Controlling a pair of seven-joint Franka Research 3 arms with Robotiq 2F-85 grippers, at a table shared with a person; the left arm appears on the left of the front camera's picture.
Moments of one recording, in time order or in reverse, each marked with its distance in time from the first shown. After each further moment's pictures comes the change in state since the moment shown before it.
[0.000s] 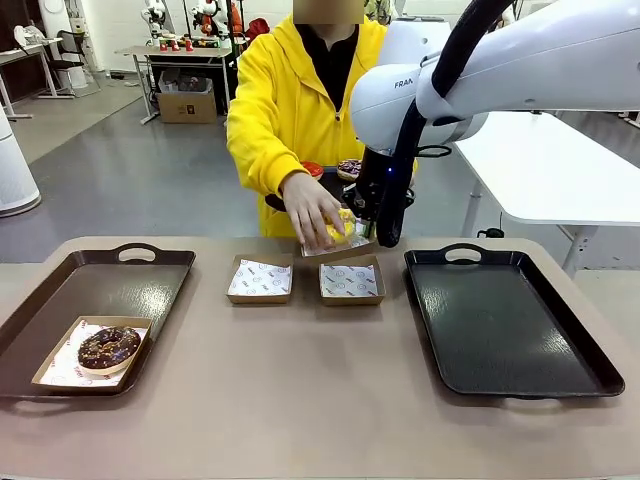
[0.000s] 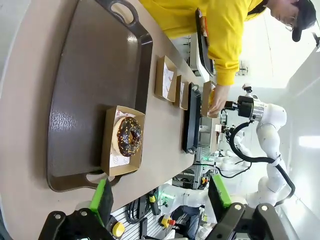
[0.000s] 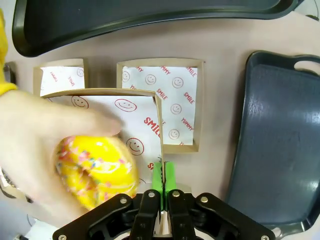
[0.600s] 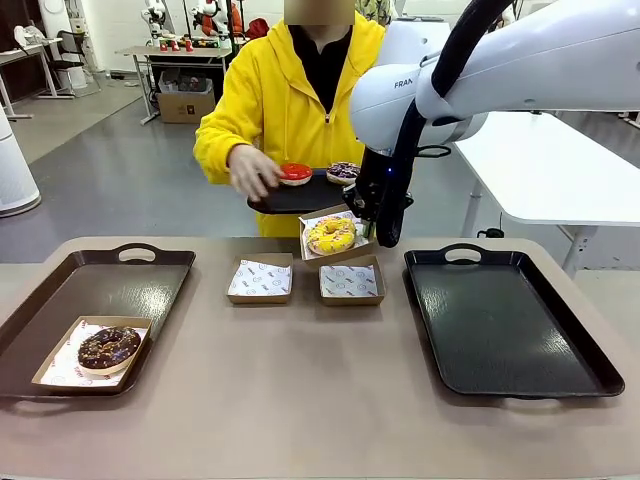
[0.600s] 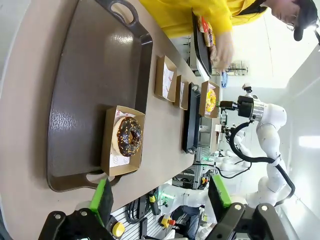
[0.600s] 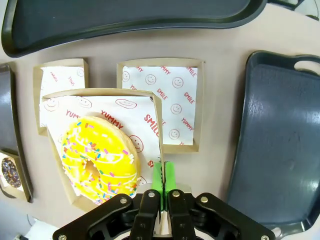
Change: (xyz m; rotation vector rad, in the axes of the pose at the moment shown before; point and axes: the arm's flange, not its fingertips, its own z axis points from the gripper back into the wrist) left arm 0.000 0.000 0.000 0.000 0.000 0.000; right arm 0.000 0.000 0.000 0.000 0.000 0.000
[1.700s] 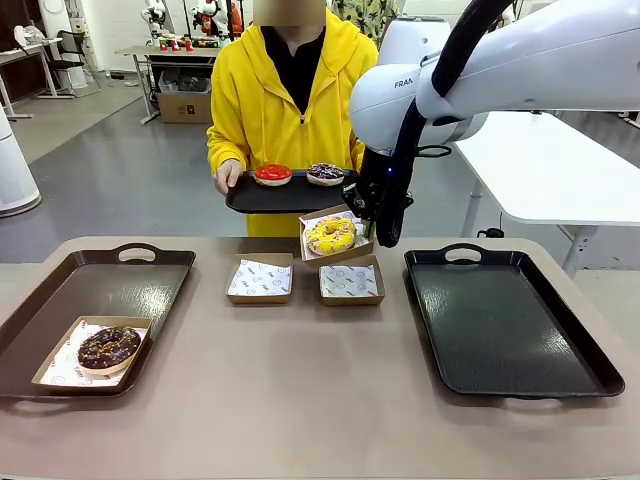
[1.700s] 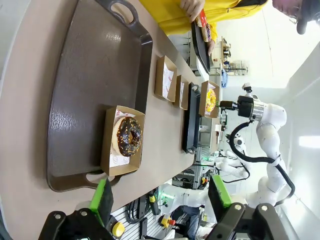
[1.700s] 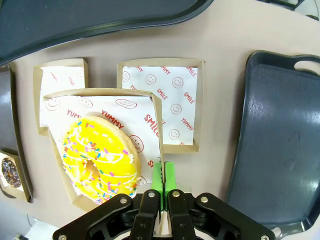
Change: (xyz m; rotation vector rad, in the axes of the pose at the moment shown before) left arm 0.000 0.000 0.000 0.000 0.000 0.000; right arm 0.000 0.000 0.000 0.000 0.000 0.000
